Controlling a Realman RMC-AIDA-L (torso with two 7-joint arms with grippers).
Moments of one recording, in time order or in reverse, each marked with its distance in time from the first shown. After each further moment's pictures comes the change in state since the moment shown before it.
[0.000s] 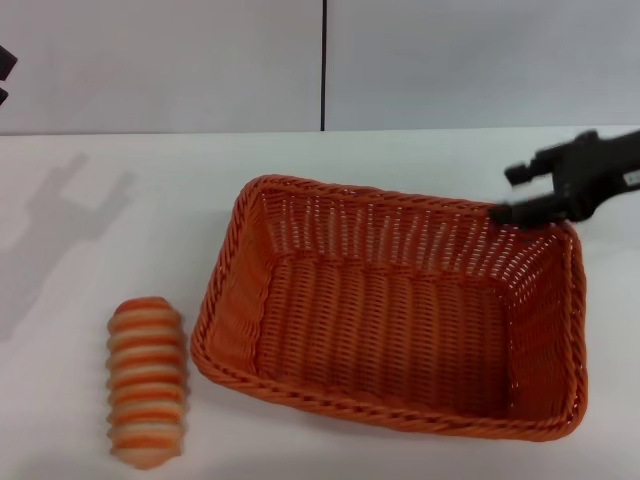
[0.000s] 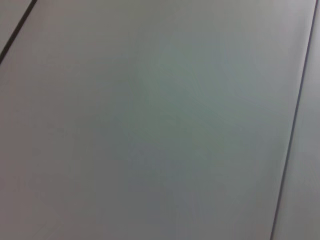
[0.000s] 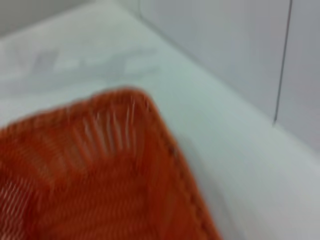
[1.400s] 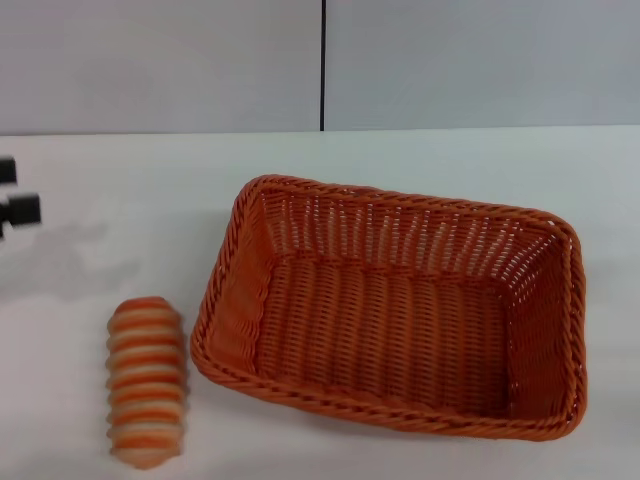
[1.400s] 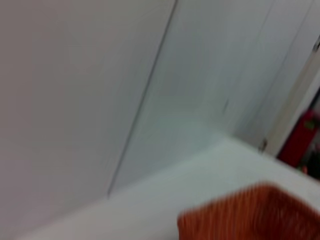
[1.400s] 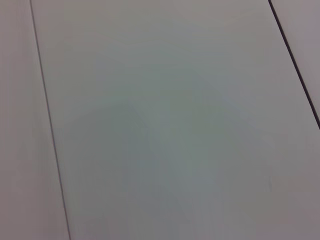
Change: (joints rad) left arm -0.037 0.200 0.050 0.692 0.600 0.256 -0.786; right arm -0.548 0.019 0.306 0.536 1.085 -0.087 -0.758
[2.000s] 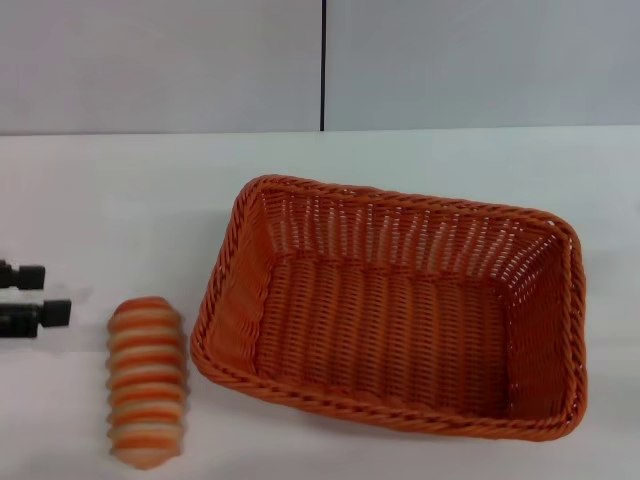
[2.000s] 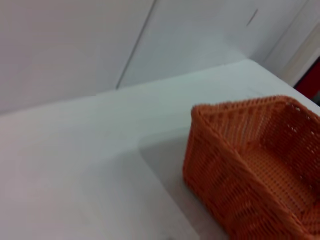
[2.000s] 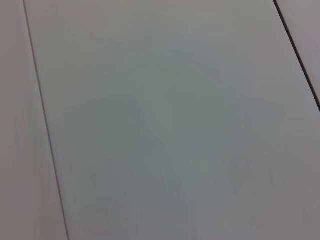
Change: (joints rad) left arm 0.008 -0.074 0.019 -0.022 0.349 -0.030 0.045; right arm 0.031 -0.006 -0.010 0.034 -0.001 0.032 -0.009
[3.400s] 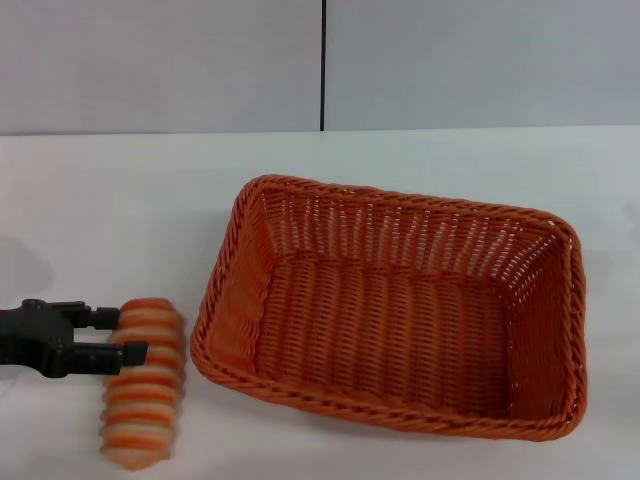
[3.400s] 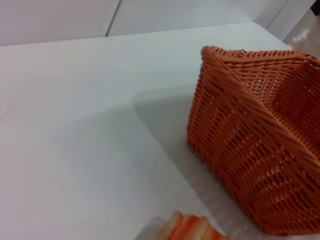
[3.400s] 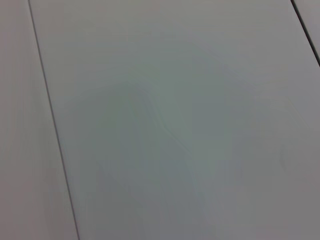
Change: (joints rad) left arm -0.036 -0.063 0.091 -0.206 0.071 -0.214 0.114; right arm 0.017 0.000 -0.003 0.041 -0.024 0.005 -0.027
